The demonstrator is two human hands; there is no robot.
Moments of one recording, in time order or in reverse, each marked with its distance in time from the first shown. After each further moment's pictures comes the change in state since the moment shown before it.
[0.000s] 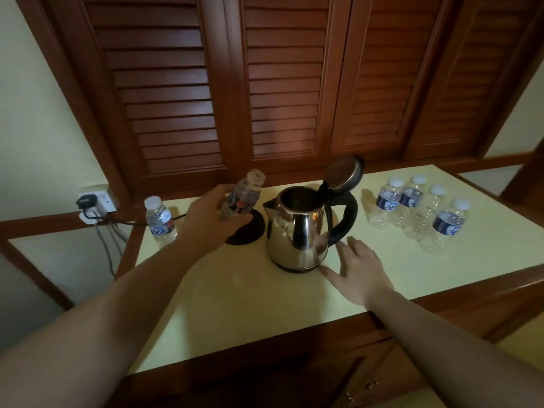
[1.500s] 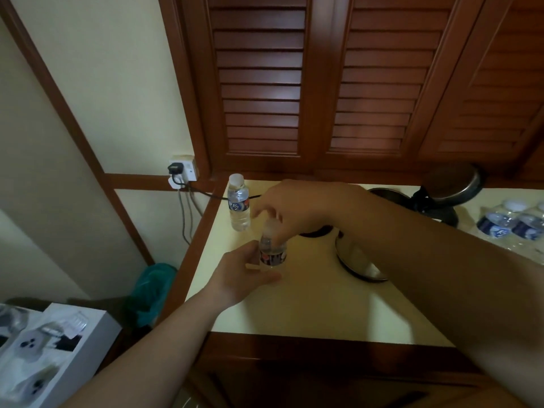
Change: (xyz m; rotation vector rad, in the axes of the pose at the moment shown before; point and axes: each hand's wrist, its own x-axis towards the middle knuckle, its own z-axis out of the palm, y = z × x) left_hand -0.123 -0.073 -0.011 -0.166 -0.087 -0.388; right_hand 0.036 -0.285 -0.136 -0.161 -0.399 -0.969
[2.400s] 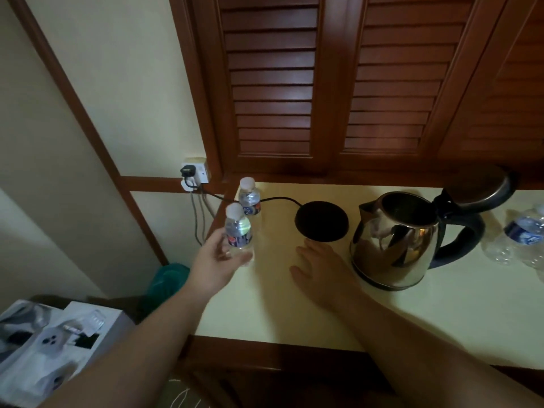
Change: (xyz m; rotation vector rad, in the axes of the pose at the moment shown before) left_hand 0.004 -0.022 -0.045 -0.306 0.197 -0.090; right_hand 0.010 0.052 0.201 0.345 0.384 0.416
